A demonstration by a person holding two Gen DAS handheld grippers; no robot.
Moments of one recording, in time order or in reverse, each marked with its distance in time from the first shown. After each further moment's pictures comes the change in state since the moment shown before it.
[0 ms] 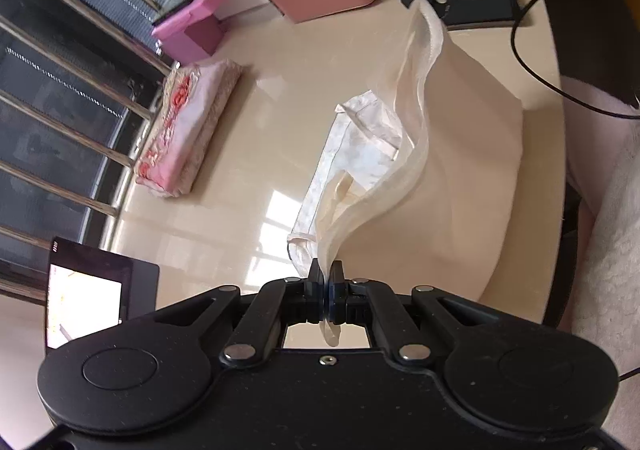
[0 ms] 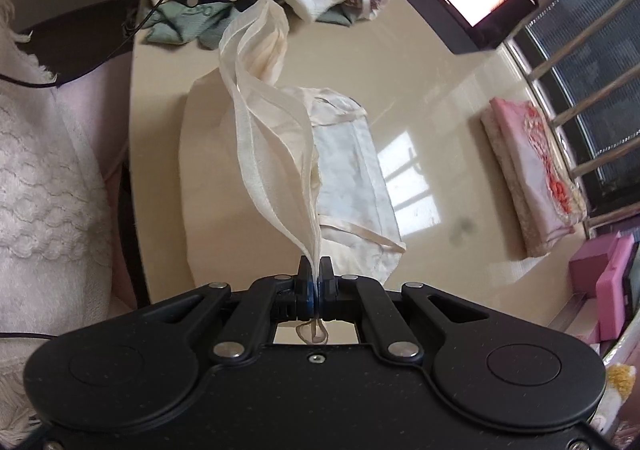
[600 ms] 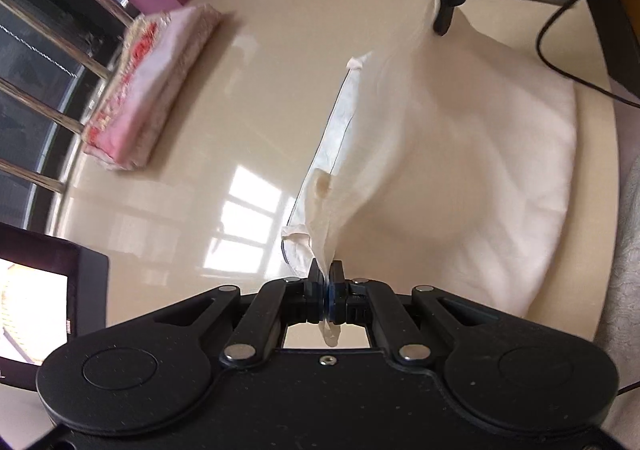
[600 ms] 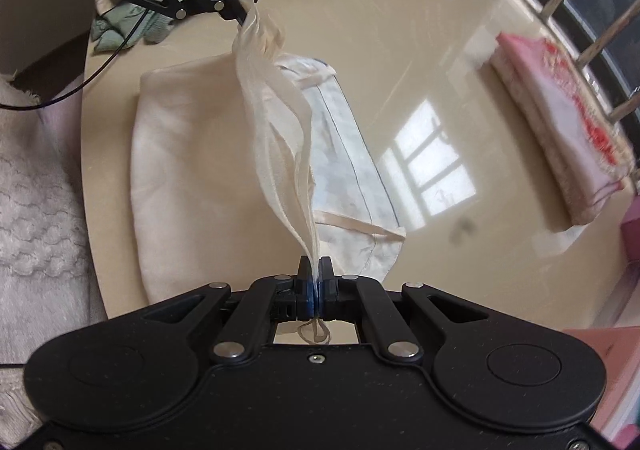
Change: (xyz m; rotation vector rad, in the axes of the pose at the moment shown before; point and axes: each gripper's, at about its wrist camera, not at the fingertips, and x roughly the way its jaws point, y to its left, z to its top) left arm 0.094 0.045 -0.004 -0.034 0.076 -0.153; right arm 0.072 -0.063 -0.011 0.138 0.040 0.152
